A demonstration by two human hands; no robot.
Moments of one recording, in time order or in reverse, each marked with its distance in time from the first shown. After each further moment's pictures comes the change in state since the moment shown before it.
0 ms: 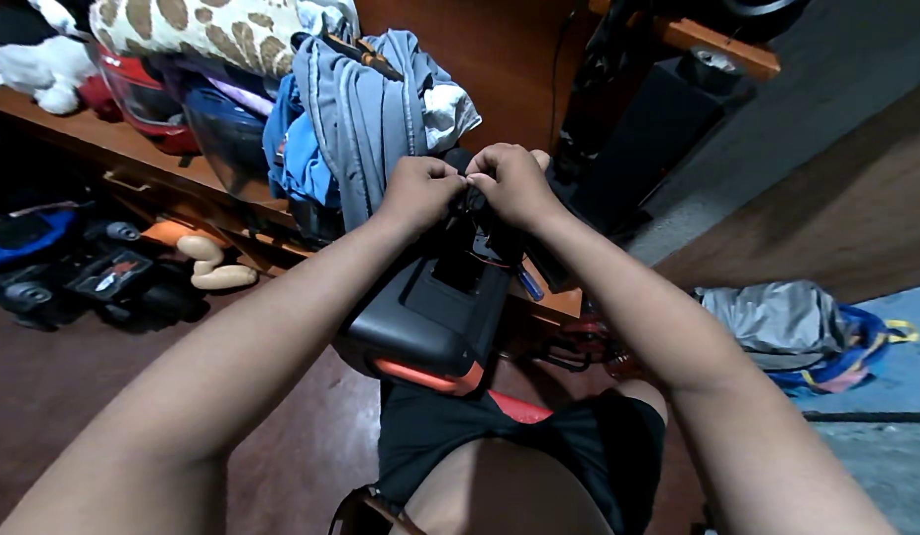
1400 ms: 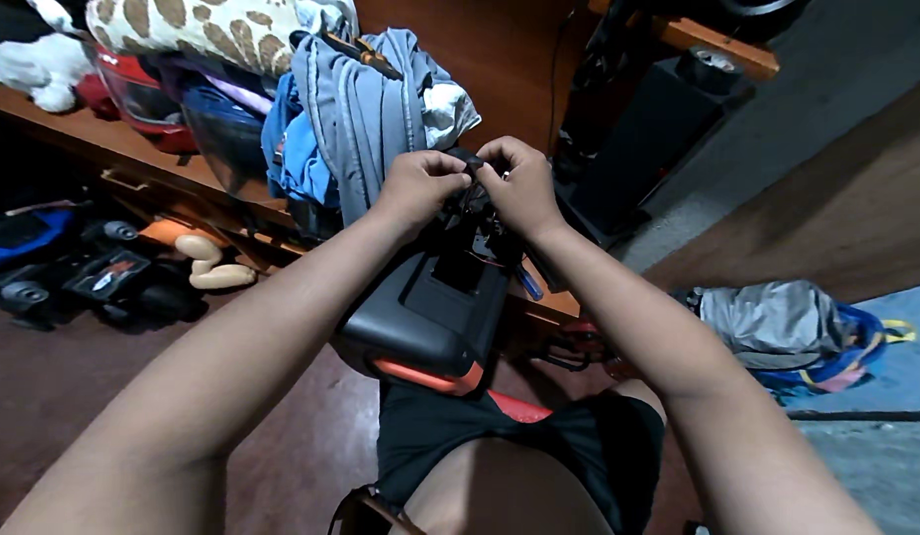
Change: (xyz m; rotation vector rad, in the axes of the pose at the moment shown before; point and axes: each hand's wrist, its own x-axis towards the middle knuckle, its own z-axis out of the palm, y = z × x) left_hand 0.000 0.003 -0.001 -0.291 -0.017 -0.024; right_hand -0.008 0.009 0.018 0.285 0.315 -0.061
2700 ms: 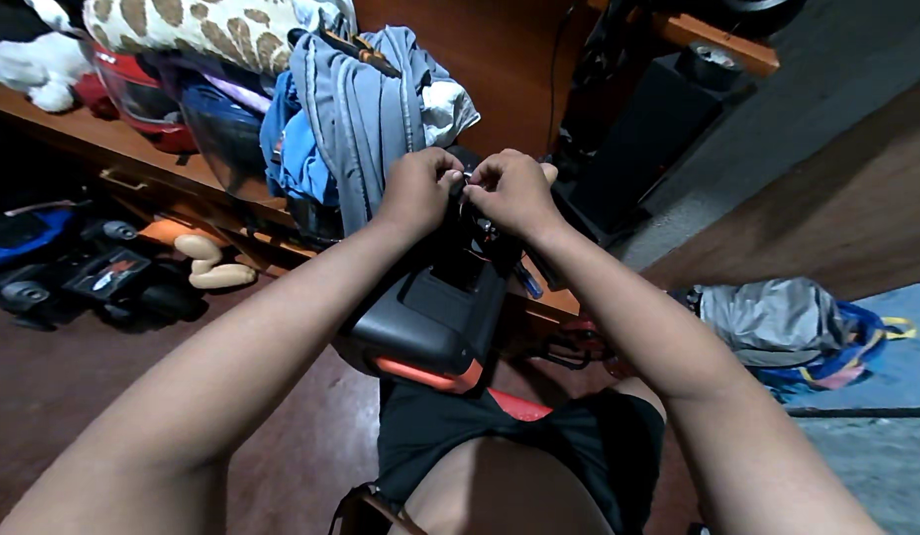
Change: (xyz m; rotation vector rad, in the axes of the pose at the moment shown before) left_hand -0.005 0.013 0.002 0.574 0.028 0.095; right_hand -0.003 -0.017 -0.009 -0.299 -0.236 0.167
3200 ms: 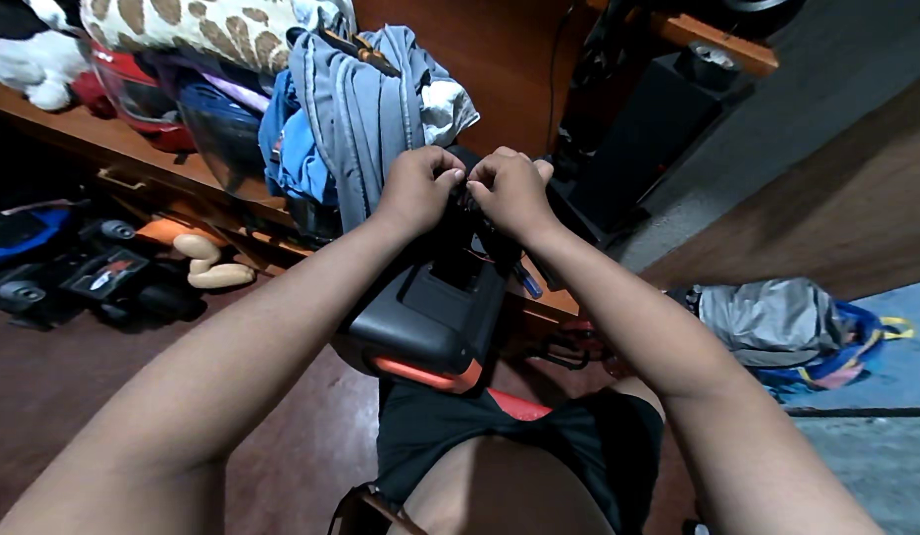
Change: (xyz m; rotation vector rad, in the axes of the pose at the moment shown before) left_hand 0.001 -0.004 -0.001 -0.090 -0.003 0.024; right_hand 0.001 -0.001 0.006 -0.101 0.017 -0.039
